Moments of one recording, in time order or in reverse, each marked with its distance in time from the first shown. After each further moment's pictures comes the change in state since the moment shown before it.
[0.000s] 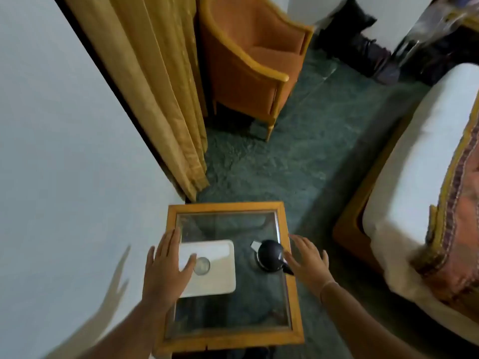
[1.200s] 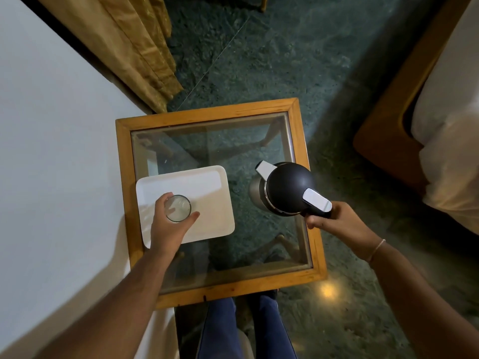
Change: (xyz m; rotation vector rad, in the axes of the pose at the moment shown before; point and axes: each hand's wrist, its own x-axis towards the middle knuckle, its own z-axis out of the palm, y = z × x) left_hand 0.056 -0.090 0.290 -0.577 -0.174 -0.442; right_hand 0.076 0.154 0.133 0.663 -0.254 0.054
